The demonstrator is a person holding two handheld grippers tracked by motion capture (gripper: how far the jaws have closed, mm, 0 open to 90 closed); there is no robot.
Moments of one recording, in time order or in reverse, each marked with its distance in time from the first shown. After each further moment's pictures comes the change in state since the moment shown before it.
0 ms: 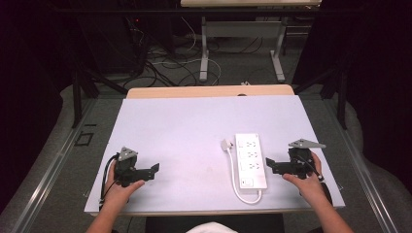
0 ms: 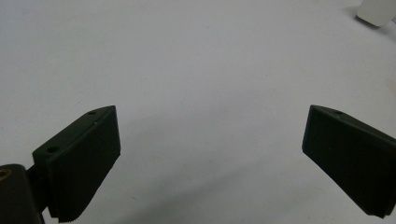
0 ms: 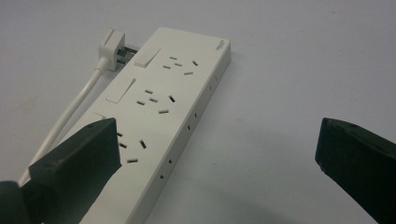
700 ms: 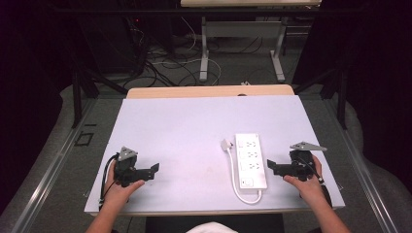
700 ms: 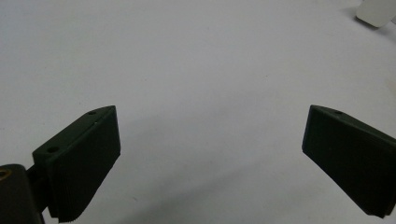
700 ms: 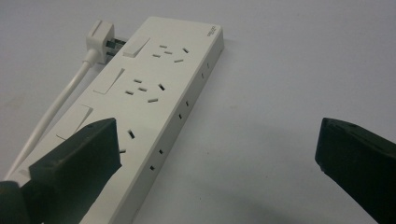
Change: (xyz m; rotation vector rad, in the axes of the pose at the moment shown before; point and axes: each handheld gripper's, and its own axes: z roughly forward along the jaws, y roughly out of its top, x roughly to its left) left arm 0.001 0.000 0.000 -0.002 0.000 0.003; right arm -0.005 -0.010 0.003 0.005 -0.003 0.047
